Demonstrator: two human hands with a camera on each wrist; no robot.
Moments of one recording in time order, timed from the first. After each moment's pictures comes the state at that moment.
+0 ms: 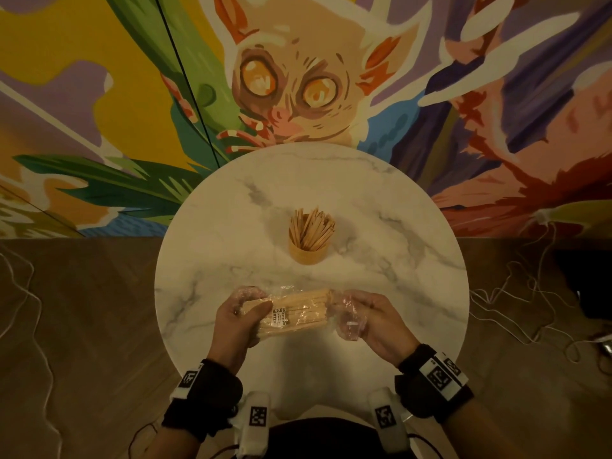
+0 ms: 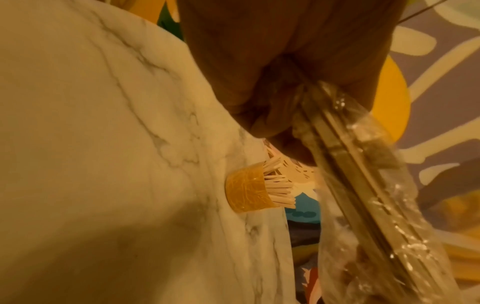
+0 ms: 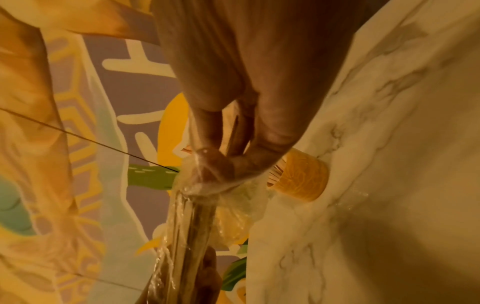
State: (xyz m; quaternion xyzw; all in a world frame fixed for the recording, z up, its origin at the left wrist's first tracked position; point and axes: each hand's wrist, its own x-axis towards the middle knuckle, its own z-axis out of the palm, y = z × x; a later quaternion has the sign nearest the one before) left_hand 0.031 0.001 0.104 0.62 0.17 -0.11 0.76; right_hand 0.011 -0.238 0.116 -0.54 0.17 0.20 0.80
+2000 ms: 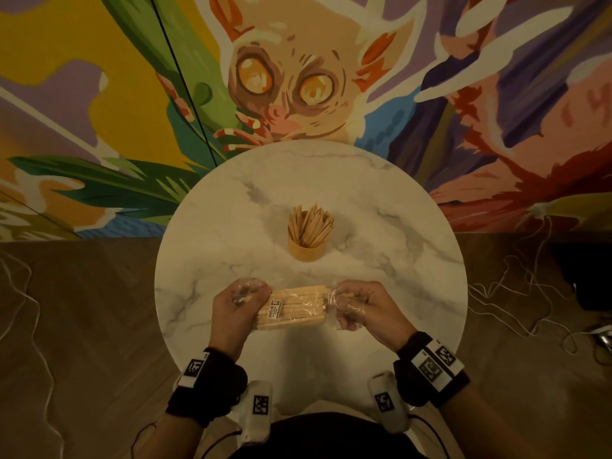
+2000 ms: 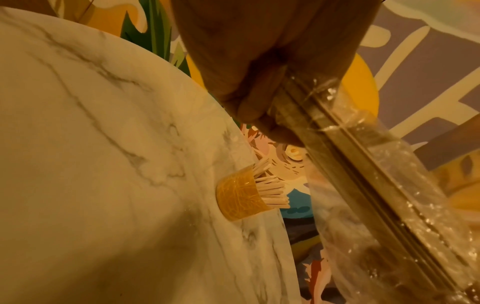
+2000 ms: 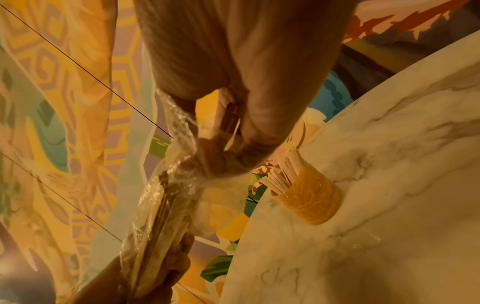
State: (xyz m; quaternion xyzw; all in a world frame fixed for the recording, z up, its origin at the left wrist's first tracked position) left_hand 0.041 0.003 0.112 0.66 0.15 -0.07 0.73; right_hand 0.016 -0.231 0.134 -0.63 0.10 0.17 0.75
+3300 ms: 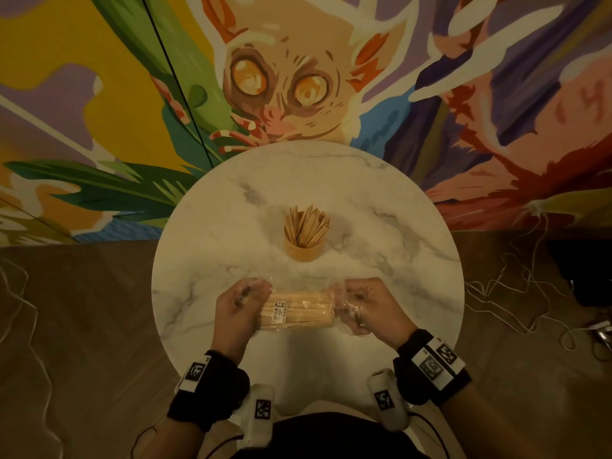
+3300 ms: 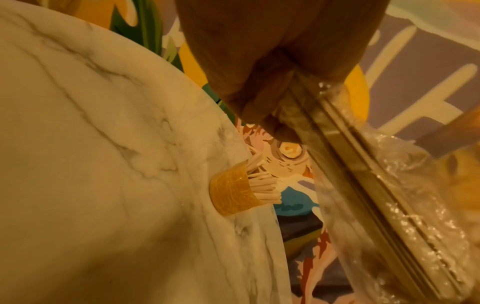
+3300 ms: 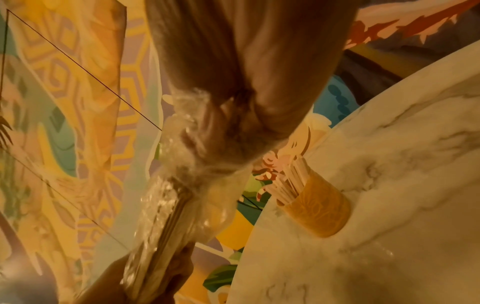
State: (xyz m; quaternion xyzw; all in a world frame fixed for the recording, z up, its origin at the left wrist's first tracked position) left_hand 0.038 -0.008 0.117 0.65 0.11 -0.06 0.75; right_hand 0.015 -0.236 0.152 -0.69 0.07 0.18 0.70
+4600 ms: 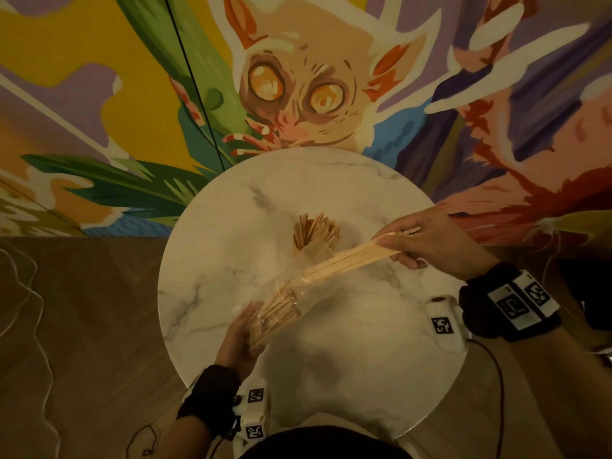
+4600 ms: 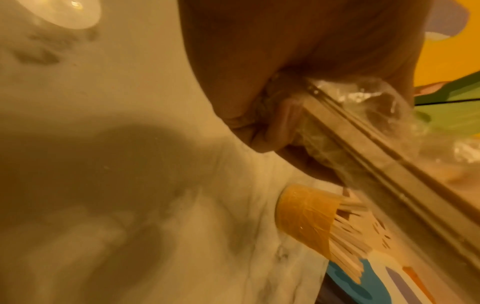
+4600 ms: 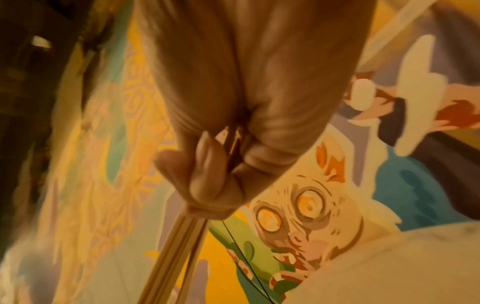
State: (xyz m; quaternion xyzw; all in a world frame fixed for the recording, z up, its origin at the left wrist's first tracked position) left_hand 0.032 0.010 0.054 0.43 0.25 -0.24 0.83; right_hand 0.100 -0.300 0.245 -0.81 -0.02 0.15 0.56
